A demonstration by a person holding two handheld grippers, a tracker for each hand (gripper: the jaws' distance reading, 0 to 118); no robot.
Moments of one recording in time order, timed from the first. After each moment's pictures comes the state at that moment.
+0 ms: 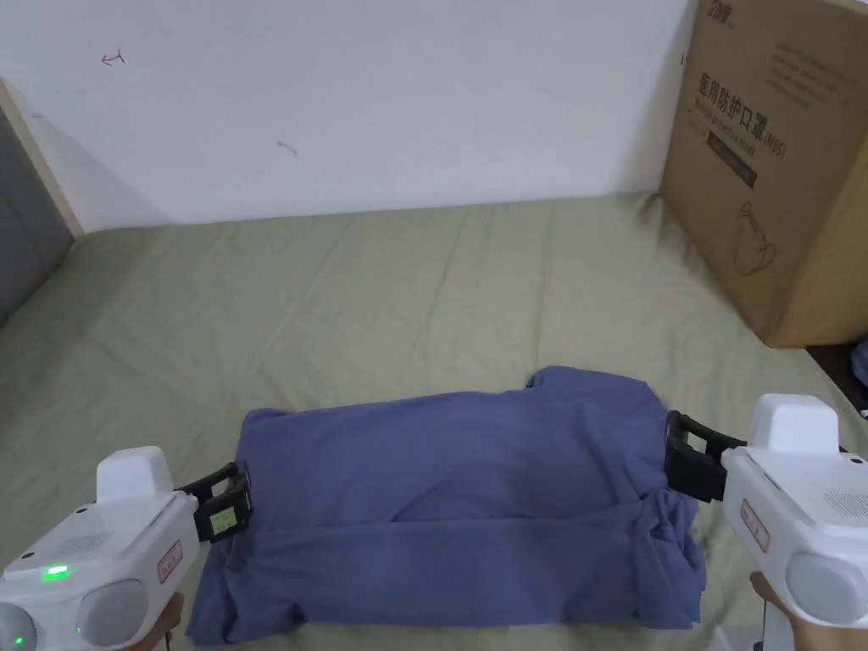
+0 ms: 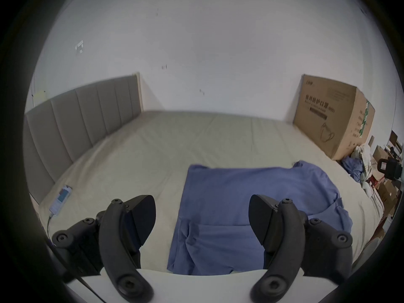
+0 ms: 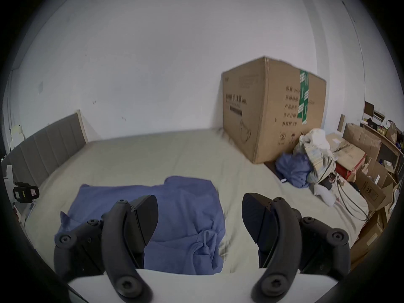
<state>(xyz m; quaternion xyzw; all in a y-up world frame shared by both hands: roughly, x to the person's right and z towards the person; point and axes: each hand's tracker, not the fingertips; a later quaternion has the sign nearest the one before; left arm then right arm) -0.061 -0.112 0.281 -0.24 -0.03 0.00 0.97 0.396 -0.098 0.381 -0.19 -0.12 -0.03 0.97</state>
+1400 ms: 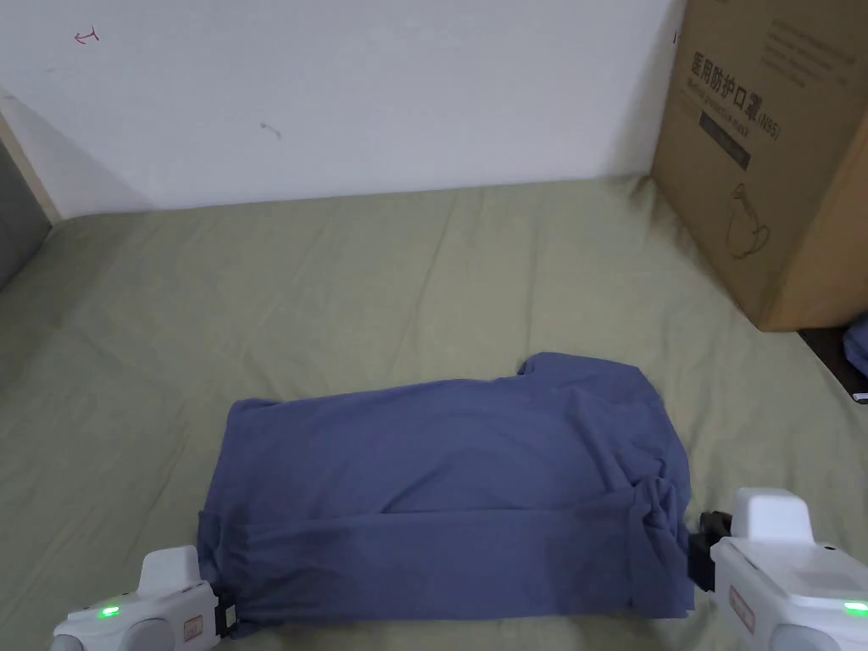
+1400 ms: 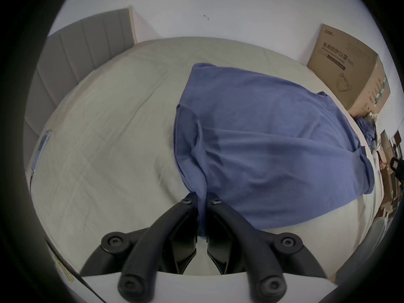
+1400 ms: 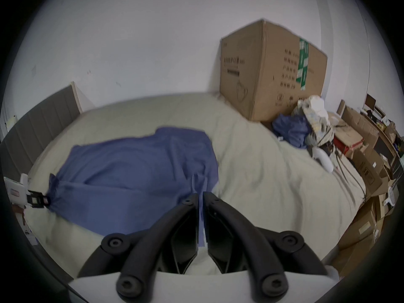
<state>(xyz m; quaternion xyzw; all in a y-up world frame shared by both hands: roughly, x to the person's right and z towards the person) -0.081 -0.252 0.250 -0.46 -0.03 -0.01 0.89 0.410 -0.195 0.383 -0.36 -0.13 -0.04 0.92</state>
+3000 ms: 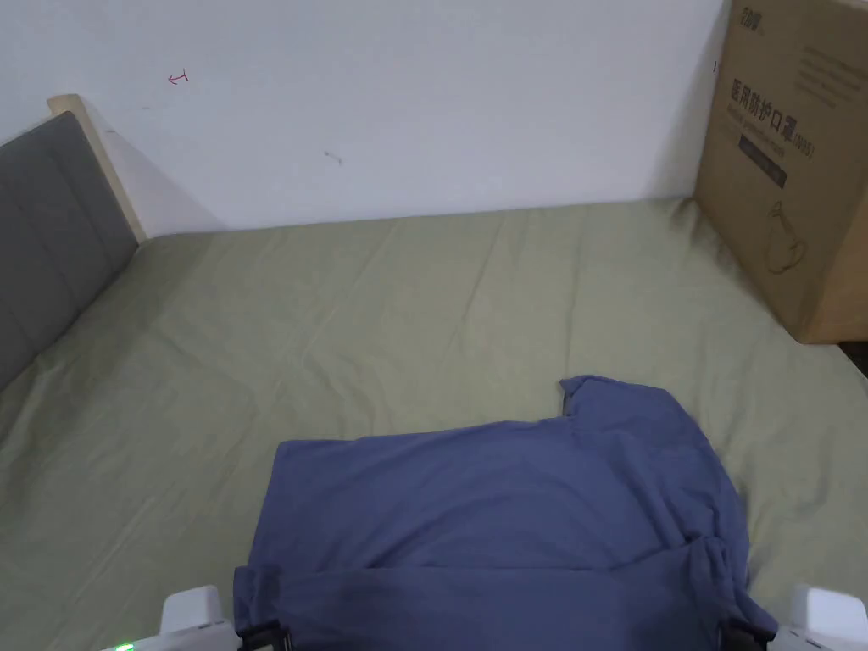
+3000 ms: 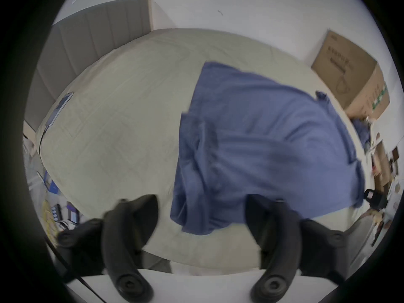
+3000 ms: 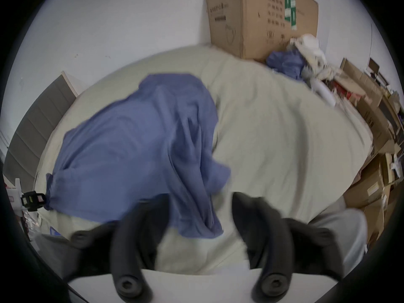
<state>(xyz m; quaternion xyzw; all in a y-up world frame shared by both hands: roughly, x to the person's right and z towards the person) -0.107 -0.212 0.347 -0.48 -0.01 0.08 0.87 0.410 -0.217 0.466 -0.41 -0.12 -0.10 0.90</state>
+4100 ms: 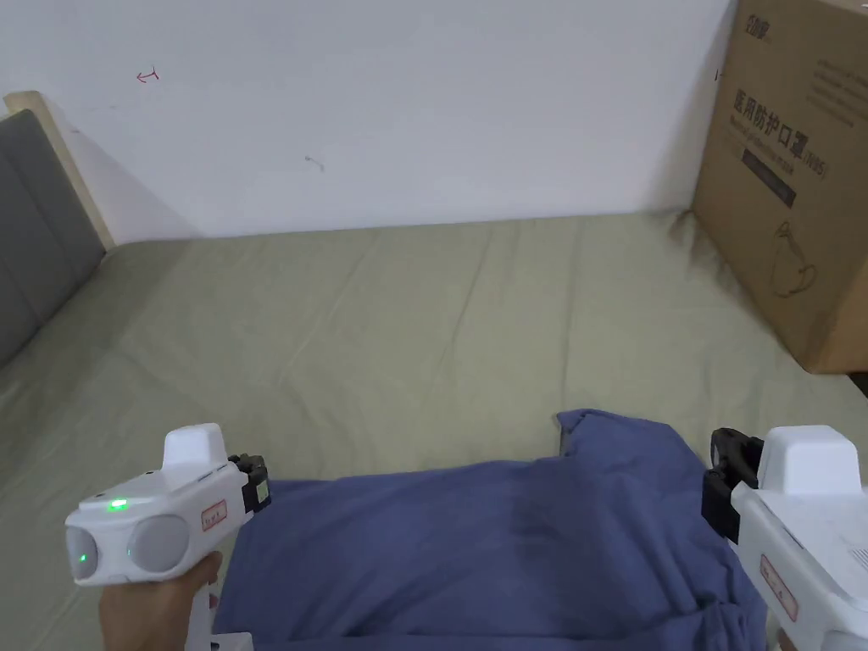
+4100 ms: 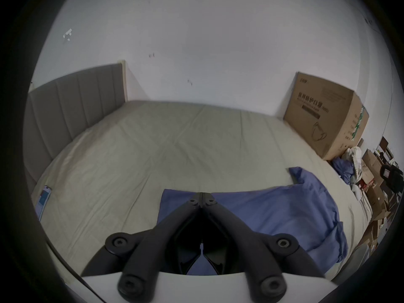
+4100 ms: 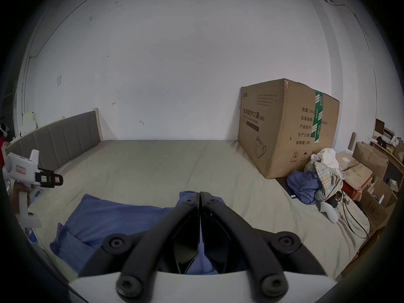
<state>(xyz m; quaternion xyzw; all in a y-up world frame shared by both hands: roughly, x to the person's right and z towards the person) -0.067 -0.138 0.177 -0.33 -0.08 0.03 0.94 0.377 -0.094 0.360 -0.18 -0.07 0.00 0.98</state>
